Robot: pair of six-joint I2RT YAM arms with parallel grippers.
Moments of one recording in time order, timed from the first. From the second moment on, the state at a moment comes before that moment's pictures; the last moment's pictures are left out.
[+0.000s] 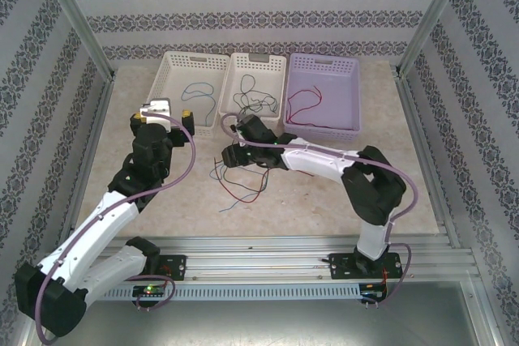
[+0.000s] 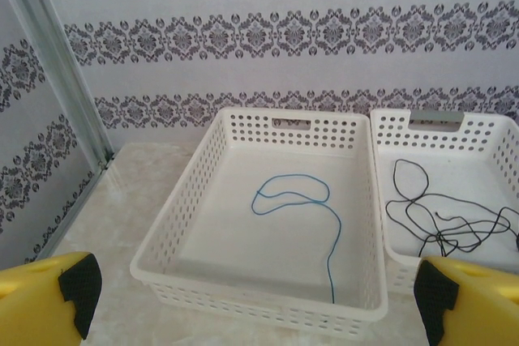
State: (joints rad) left arm -0.41 0.92 0.76 -0.07 -0.54 -0.06; right arm 0.81 1.85 1.27 -0.27 -0.12 0.47
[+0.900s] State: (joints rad) left arm -0.41 0.96 0.78 -0.08 -0.49 -0.07; right arm 0.80 1.87 1.35 -0.25 -0.03 0.53
